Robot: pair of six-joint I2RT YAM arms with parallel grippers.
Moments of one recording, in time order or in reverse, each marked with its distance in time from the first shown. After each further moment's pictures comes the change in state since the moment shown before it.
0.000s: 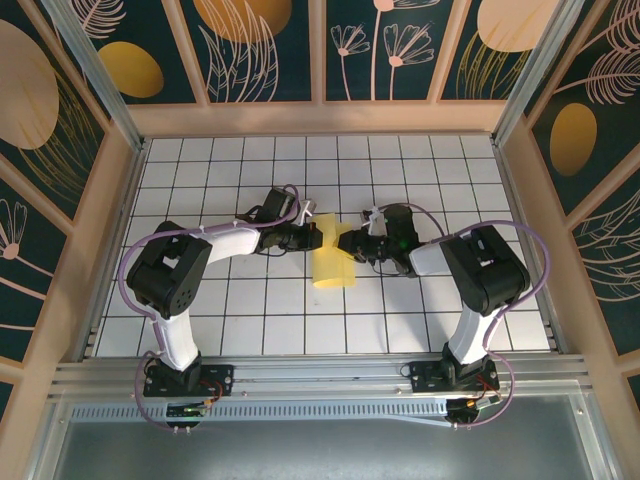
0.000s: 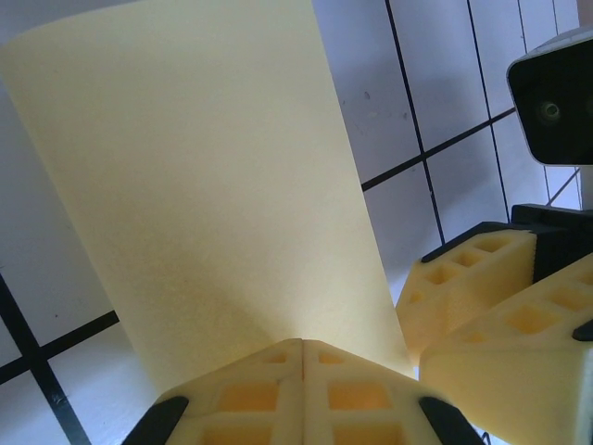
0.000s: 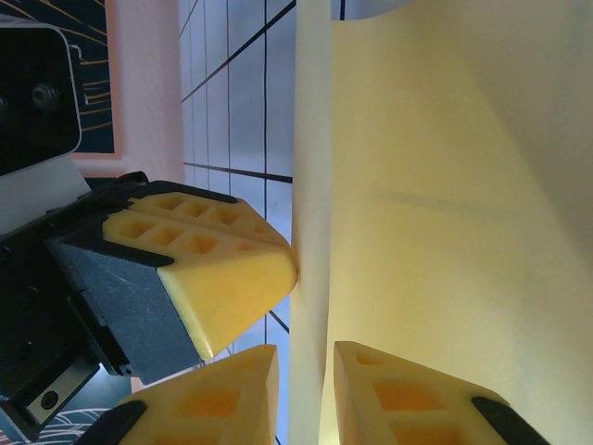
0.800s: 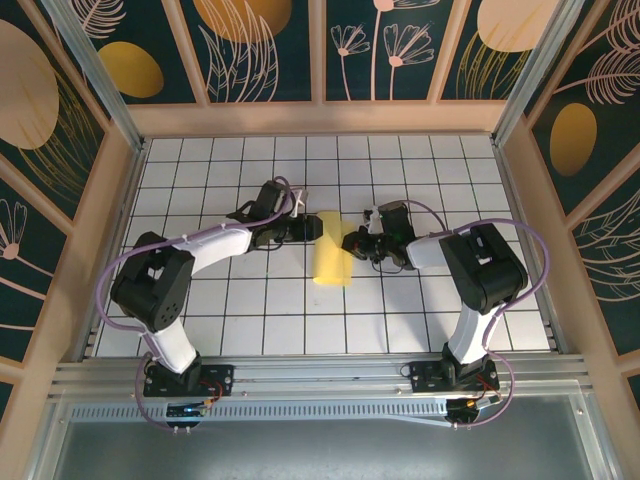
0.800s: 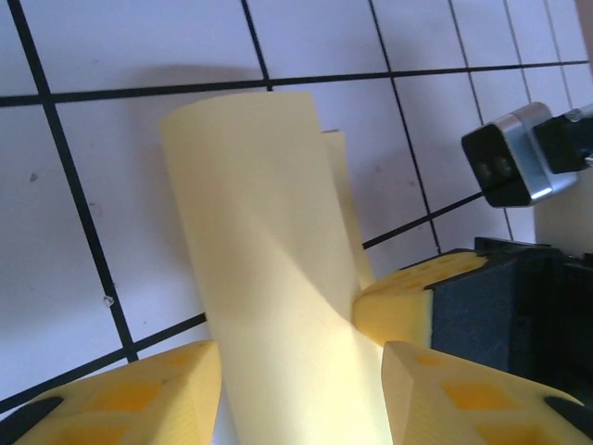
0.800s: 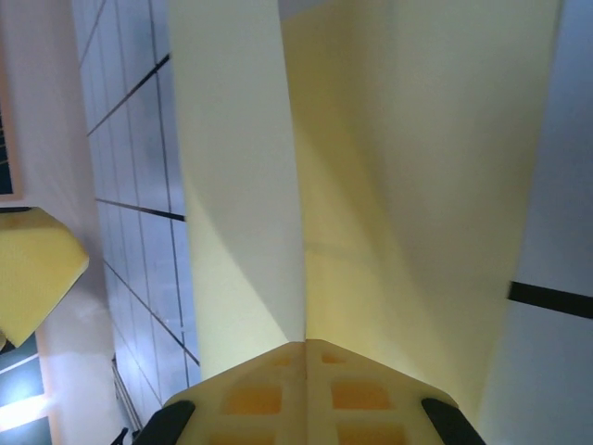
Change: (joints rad) left arm 0.000 -0.107 -0.002 -0.050 -0.166 -0.009; right arm 0.004 0.011 0.079 -0.243 0.167 -0.100
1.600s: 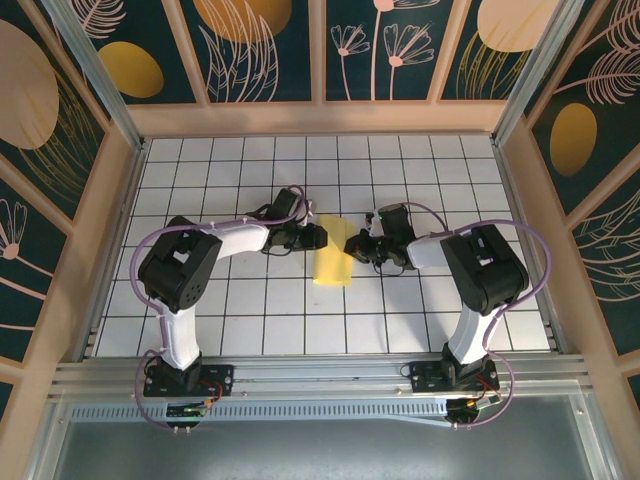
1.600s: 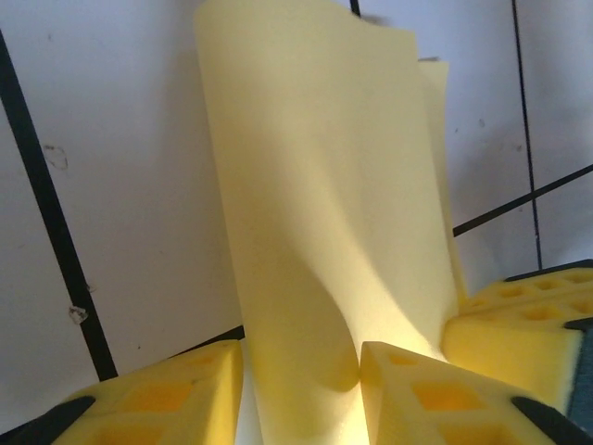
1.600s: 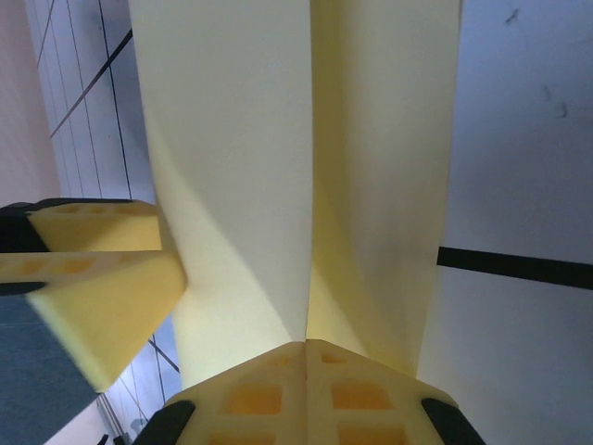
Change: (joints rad) left arm -0.032 0.180 0.077 -0.039 -0.009 -0.029; right arm 0.000 -0.014 0.001 -0.075 0.030 -0.015
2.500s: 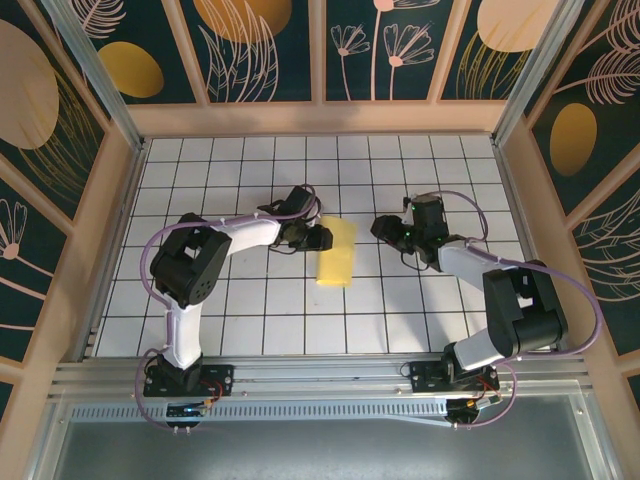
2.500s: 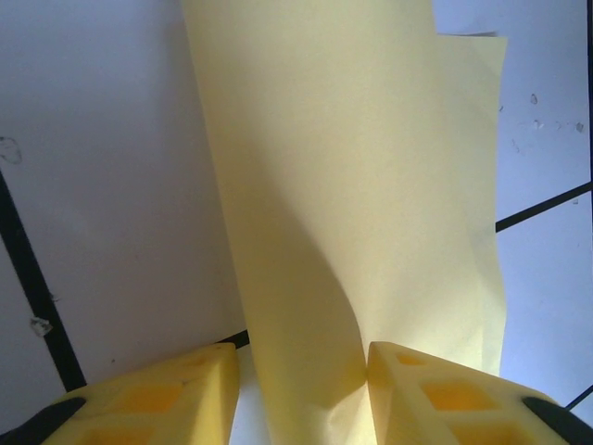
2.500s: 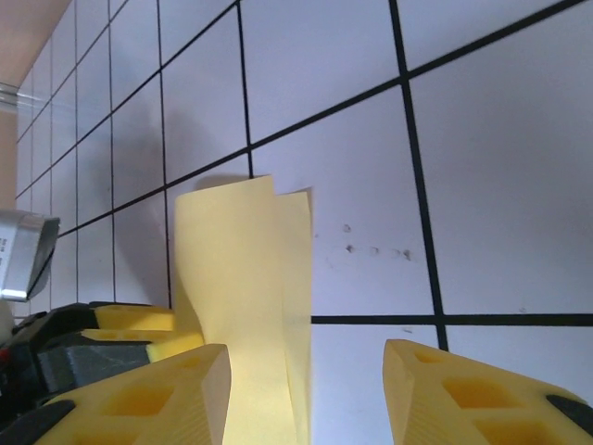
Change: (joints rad) left arm -0.042 0.072 0.140 -0.176 -0.068 0.024; right arm -0.152 -0.313 -0.061 -0.185 0.225 -0.135
